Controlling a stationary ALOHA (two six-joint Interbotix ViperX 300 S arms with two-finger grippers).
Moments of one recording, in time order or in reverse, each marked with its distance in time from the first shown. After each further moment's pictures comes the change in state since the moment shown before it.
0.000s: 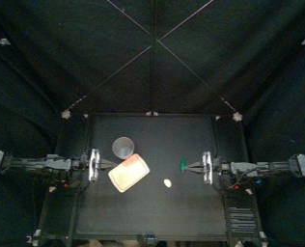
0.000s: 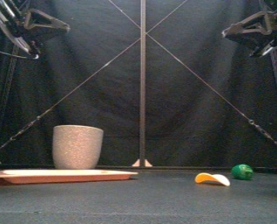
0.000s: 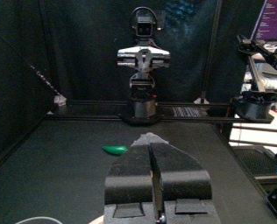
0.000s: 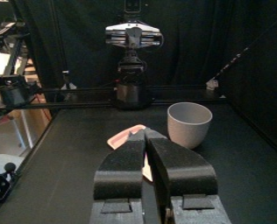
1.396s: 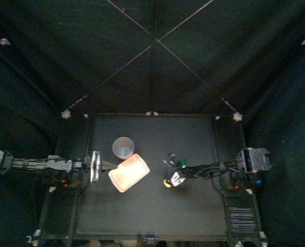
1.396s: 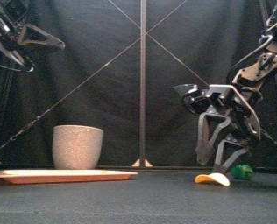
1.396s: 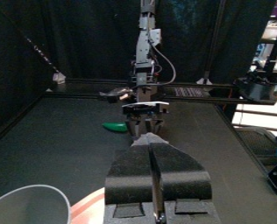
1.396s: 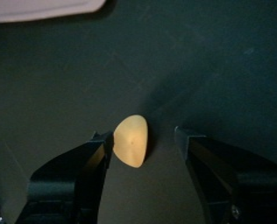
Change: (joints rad) left arm 0.011 0.006 0.078 -0.018 0.000 0.000; right arm 0.005 0.953 -0.284 0.318 0.288 0.551
